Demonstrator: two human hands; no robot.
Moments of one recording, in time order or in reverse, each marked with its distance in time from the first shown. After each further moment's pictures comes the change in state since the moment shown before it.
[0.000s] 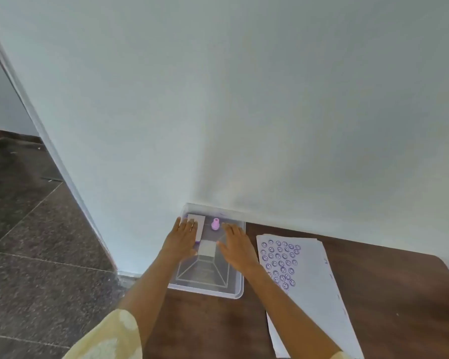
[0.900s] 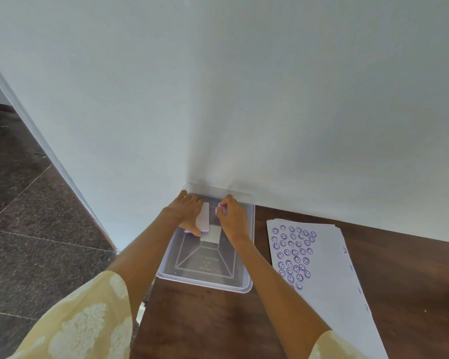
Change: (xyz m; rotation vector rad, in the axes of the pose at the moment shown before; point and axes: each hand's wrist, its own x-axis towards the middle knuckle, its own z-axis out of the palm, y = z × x) left_hand 0.068 -0.024 0.006 -0.003 -0.064 0.167; right_hand 0.060 0.002 0.038 0.343 0.256 0.190
